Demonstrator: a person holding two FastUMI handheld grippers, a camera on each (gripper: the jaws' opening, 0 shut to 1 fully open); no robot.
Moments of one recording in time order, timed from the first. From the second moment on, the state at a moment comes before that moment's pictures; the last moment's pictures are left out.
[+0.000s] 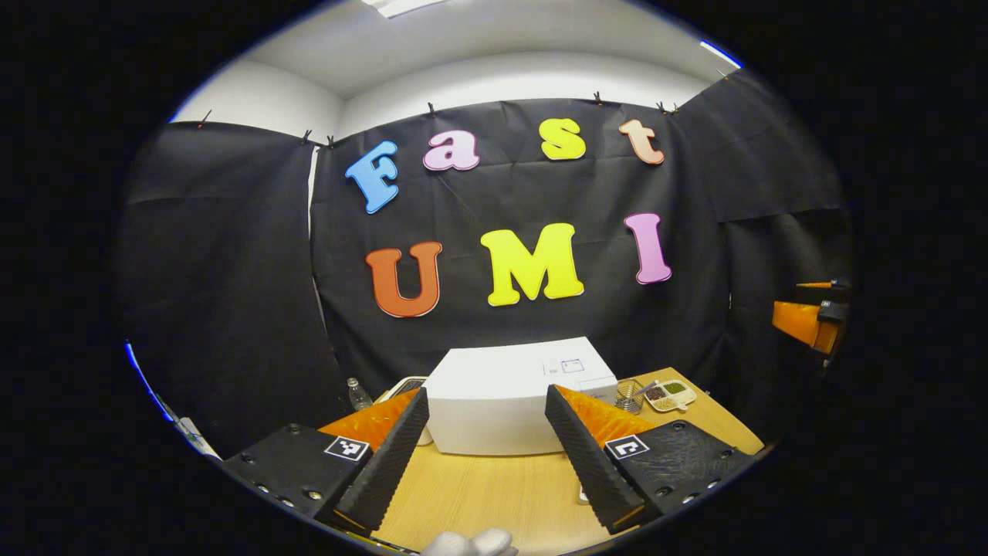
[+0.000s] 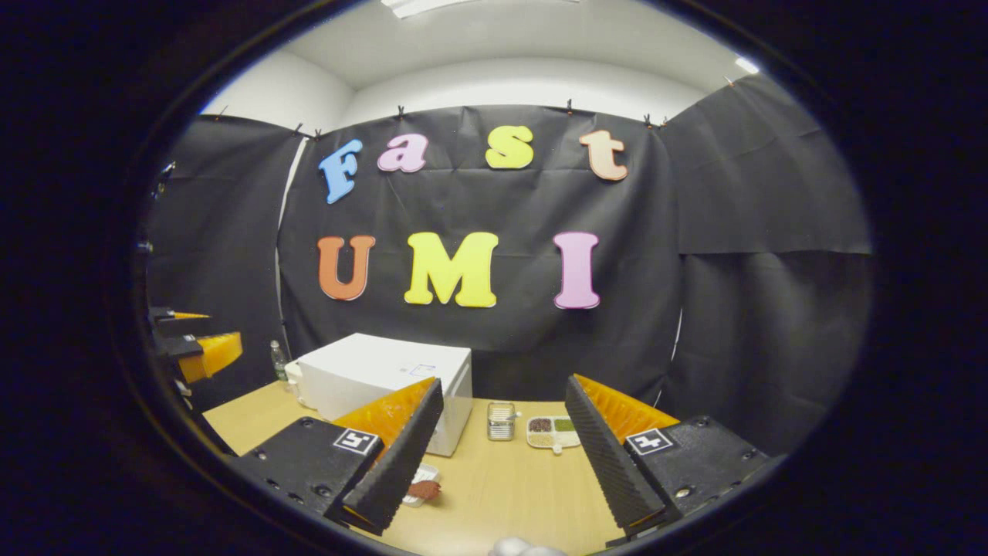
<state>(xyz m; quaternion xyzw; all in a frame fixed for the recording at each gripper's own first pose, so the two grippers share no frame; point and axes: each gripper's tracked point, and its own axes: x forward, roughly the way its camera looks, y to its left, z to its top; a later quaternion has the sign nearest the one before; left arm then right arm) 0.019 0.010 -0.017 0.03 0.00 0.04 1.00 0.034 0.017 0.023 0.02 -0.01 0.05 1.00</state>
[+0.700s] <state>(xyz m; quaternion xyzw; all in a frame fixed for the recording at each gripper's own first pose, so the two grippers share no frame) 0.179 -0.087 -0.169 -0.02 0.02 -0.05 1.00 0.010 0.017 0.025 0.01 0.03 -0.06 1.00</state>
